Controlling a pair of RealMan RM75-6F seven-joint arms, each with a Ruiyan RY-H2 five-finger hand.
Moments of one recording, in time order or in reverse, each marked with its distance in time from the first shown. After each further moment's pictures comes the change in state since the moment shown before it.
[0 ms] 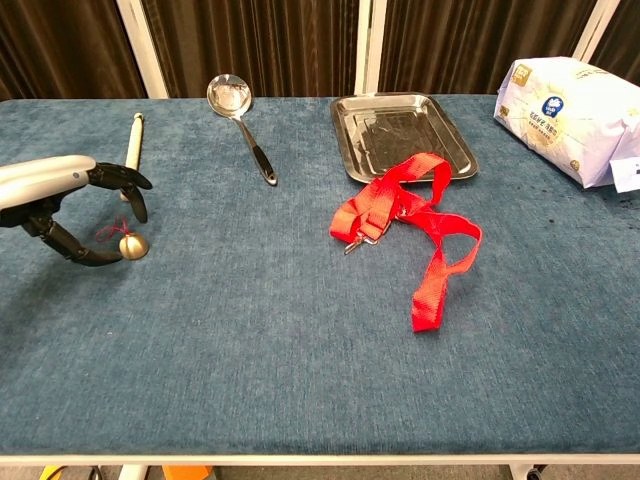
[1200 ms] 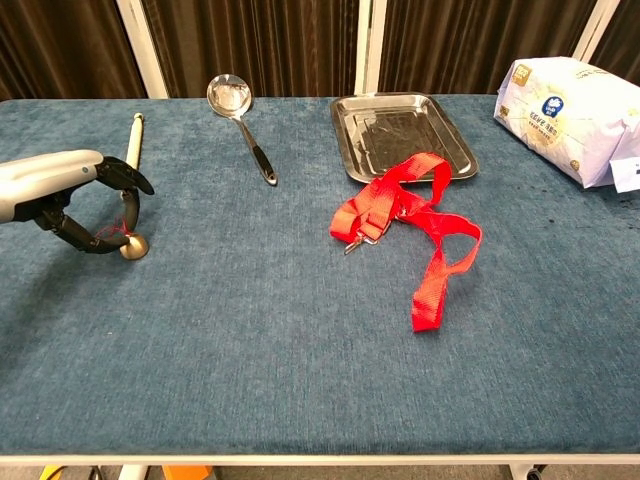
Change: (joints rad) left arm -0.023 -0.030 -0.003 0.004 -0.073 0.031 0.071; right arm 0.000 -0.014 -0.003 0.023 0.009 -0.011 0.011
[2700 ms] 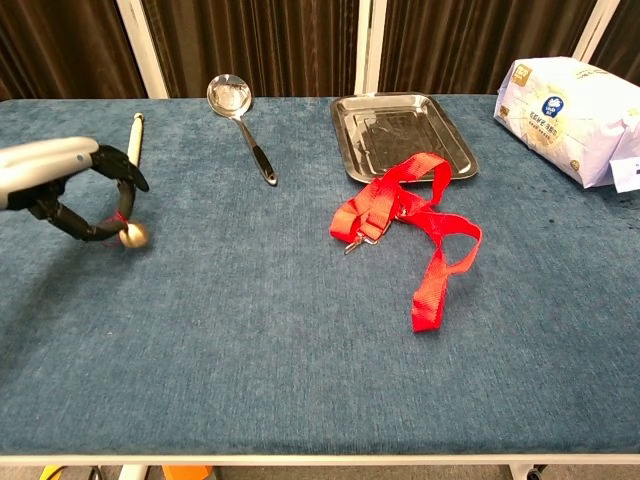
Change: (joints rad) left arm -0.002 0.041 -0.004 -0.074 -0.019 0.046 0.040; right arm -0.002 0.002 0.000 0.001 0.000 0.002 0.003
